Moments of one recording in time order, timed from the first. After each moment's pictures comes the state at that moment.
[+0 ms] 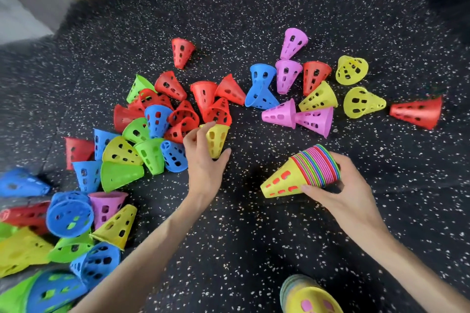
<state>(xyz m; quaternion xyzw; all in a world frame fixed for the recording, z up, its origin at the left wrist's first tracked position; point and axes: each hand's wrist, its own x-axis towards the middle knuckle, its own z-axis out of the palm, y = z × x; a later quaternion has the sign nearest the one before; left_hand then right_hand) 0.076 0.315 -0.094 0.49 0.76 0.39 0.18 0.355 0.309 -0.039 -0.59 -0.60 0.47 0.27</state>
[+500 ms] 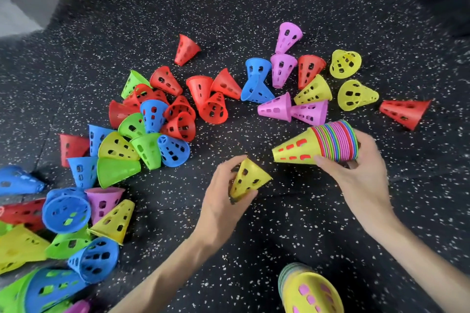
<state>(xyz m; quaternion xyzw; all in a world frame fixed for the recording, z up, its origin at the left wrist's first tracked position) 0.122 0.234 -0.071 0.55 0.65 0.39 0.34 0.361 0.319 -0.030 -0.59 -0.56 0.43 0.40</state>
